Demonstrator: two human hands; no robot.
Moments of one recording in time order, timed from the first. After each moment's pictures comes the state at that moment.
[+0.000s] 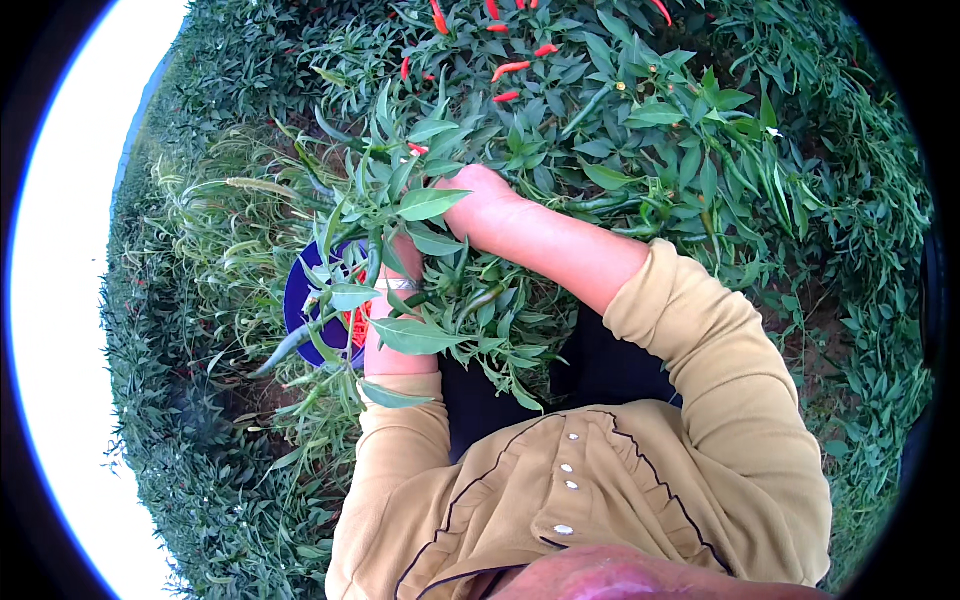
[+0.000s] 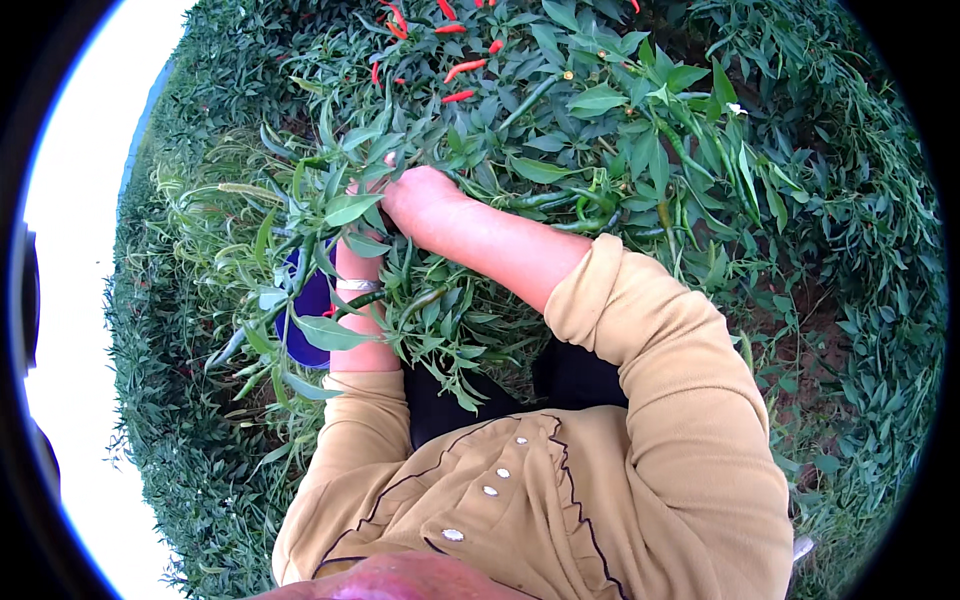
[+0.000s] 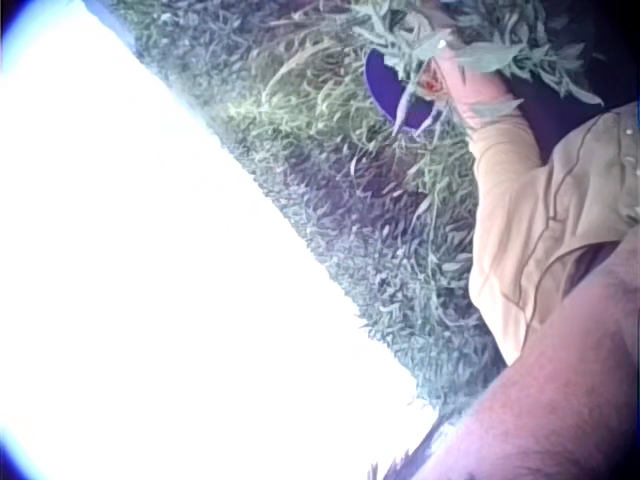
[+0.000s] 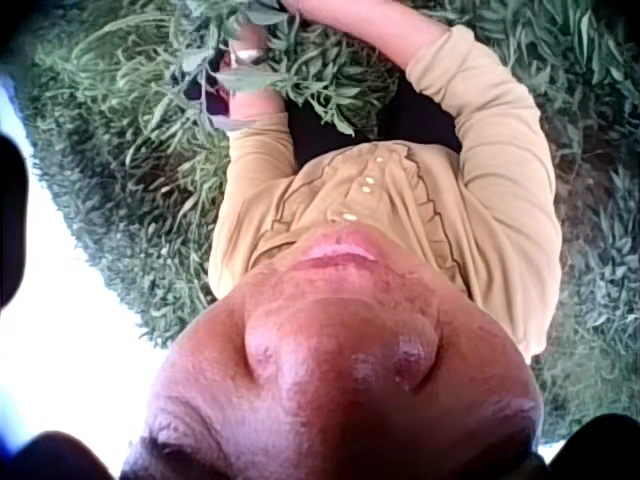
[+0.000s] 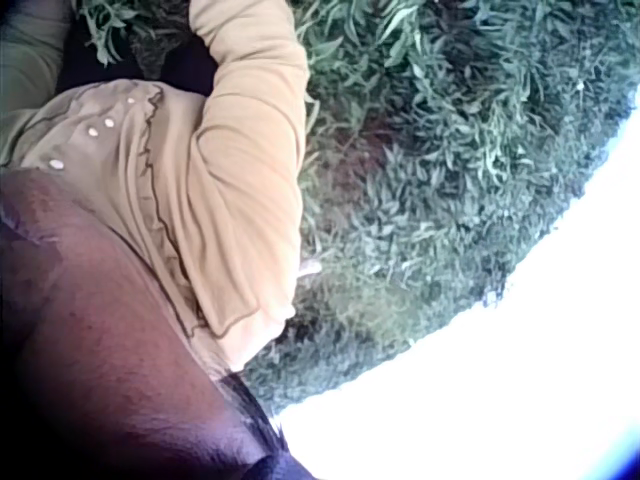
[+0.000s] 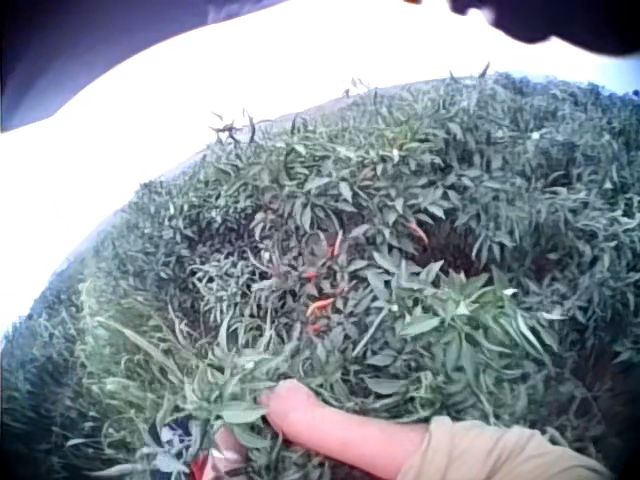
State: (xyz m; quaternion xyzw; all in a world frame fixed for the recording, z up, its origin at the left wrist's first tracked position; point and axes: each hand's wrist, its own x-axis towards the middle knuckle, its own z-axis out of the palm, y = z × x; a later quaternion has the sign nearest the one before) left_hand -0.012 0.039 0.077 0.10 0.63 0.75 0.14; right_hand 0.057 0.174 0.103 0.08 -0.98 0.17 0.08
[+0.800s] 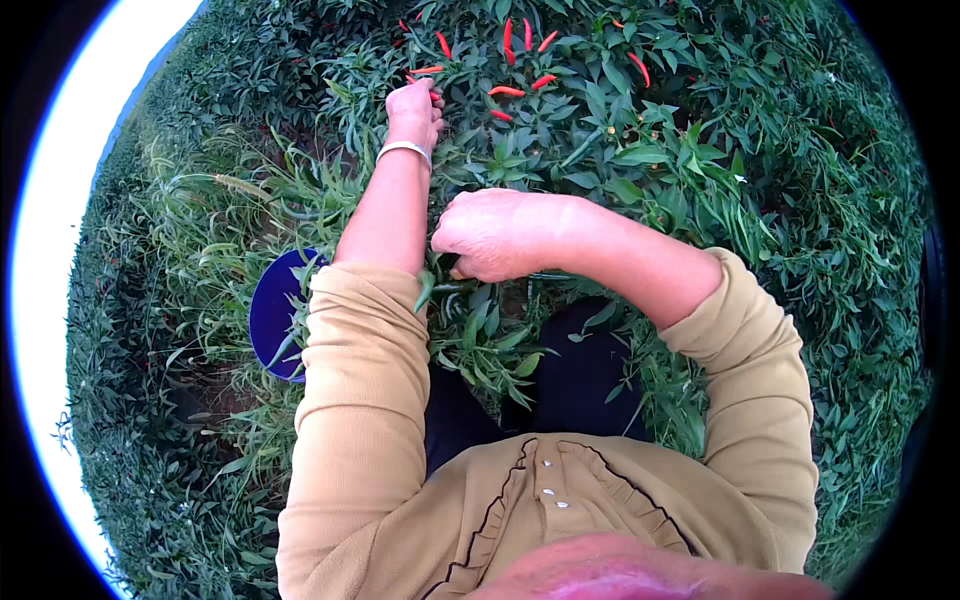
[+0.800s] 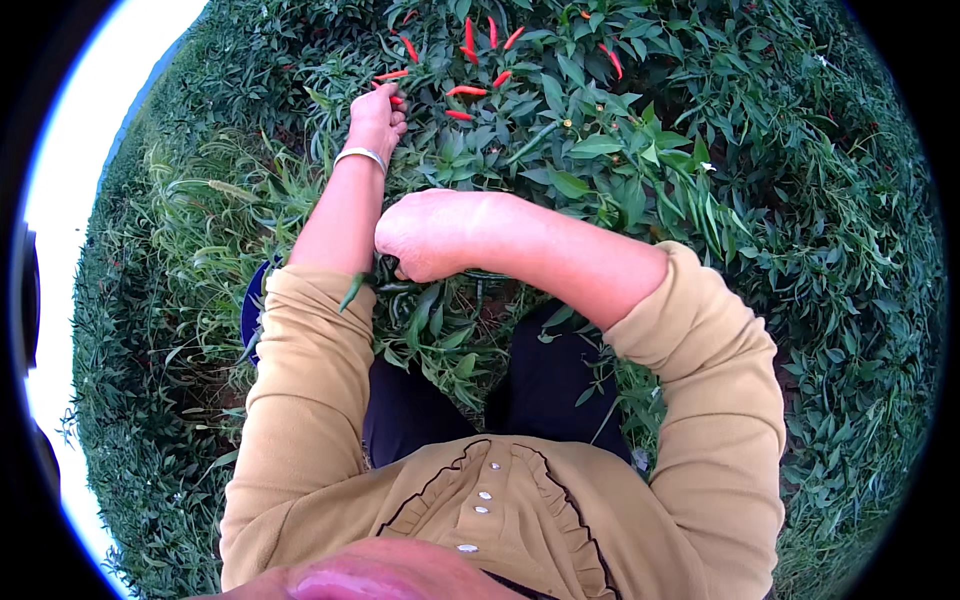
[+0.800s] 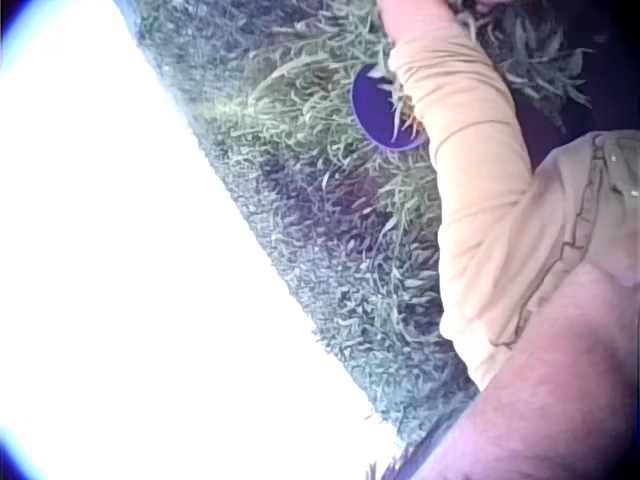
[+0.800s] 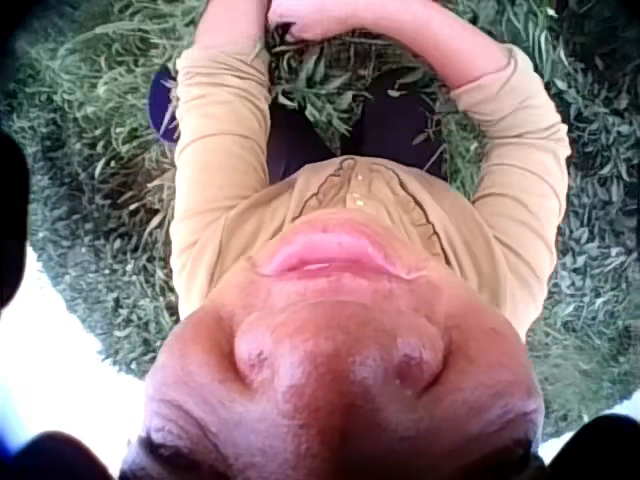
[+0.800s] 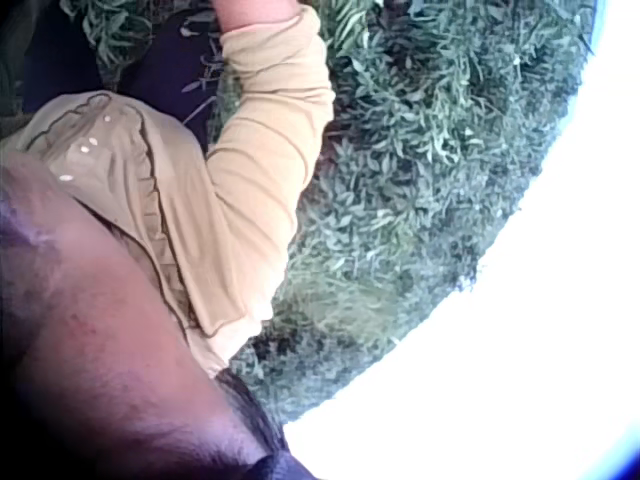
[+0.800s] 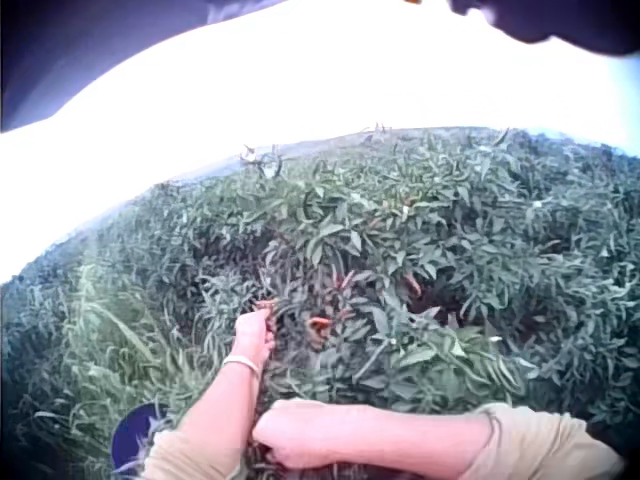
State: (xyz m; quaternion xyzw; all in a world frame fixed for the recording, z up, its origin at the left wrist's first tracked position) left_hand -0.129 0.199 0.125 0.00 0.65 0.73 0.23; right_hand 0.111 0.212 0.211 0.22 -0.94 0.14 -0.20
